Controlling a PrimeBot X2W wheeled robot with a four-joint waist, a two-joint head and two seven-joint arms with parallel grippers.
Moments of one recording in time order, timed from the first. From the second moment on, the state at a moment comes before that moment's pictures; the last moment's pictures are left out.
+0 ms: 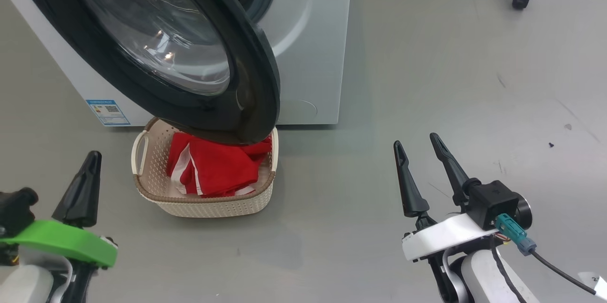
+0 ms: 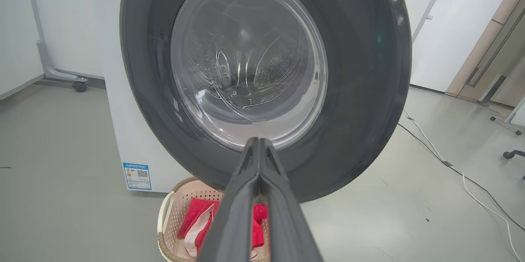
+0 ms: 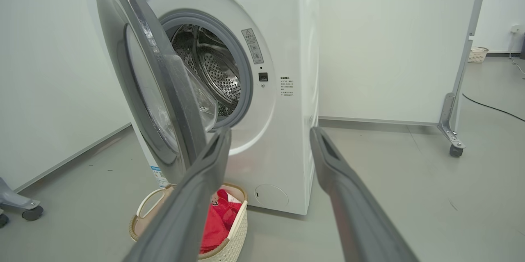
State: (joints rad) left arm -0.22 0.46 -0.38 0.24 -0.92 -0.12 -0.26; right arm -0.12 -0.06 0.38 0.10 0.33 -0.03 -0.25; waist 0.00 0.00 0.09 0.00
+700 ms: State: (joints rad) left arm -0.09 0.39 -0.26 0.15 -0.76 -0.11 -0.26; right arm -0.10 -0.06 0.37 0.11 0.33 -0.01 -0.25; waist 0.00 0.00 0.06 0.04
